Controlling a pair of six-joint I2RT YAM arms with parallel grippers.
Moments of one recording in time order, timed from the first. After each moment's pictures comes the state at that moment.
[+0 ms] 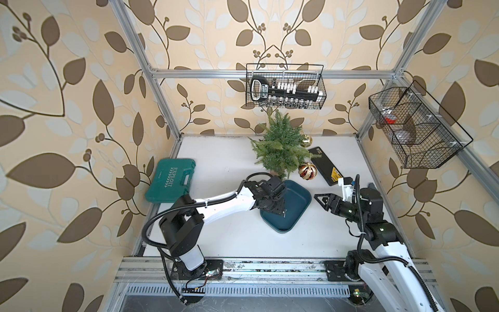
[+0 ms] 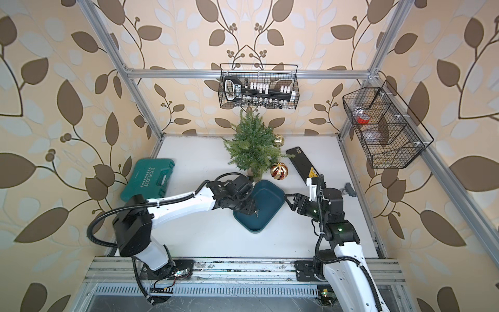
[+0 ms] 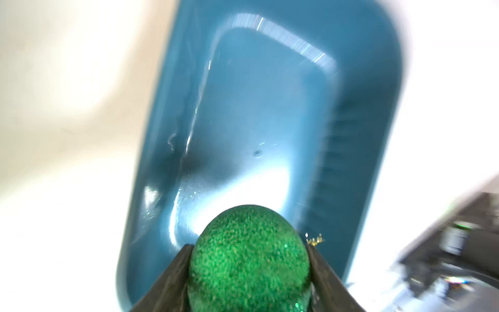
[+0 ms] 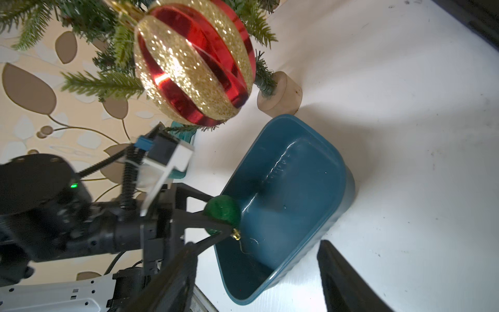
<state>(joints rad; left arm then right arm) -0.92 1.57 1.18 -0.63 0.05 -0.60 0.06 0.61 0.51 -0.43 -0.57 0.60</state>
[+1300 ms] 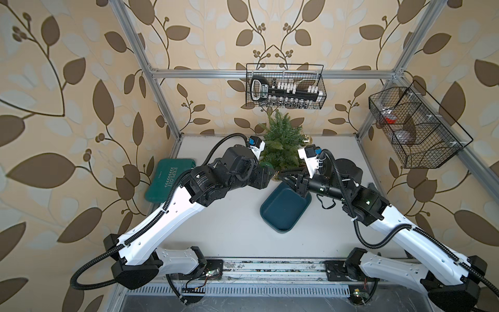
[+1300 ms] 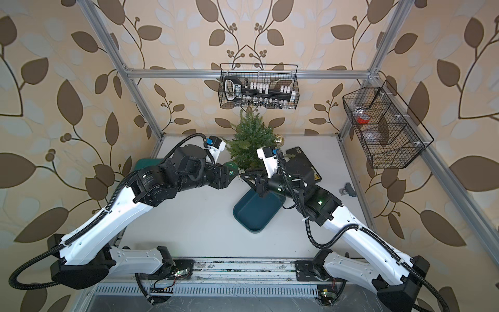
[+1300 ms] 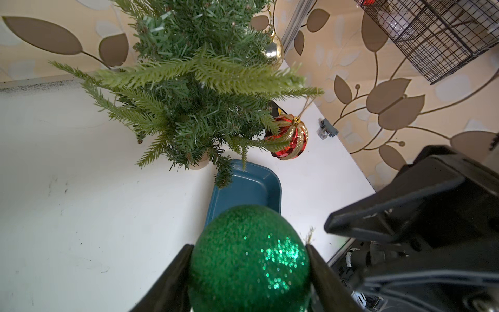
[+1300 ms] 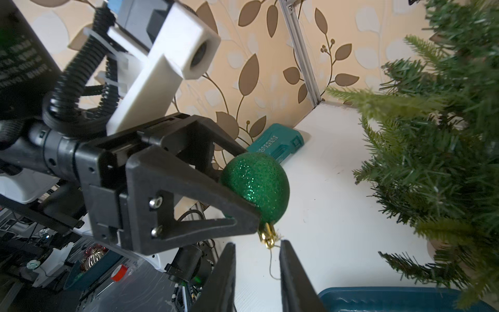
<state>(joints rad) -0.85 1.24 1.56 -0.90 -0.06 -0.45 0.74 1.04 1.08 -0.22 -0.31 0.45</state>
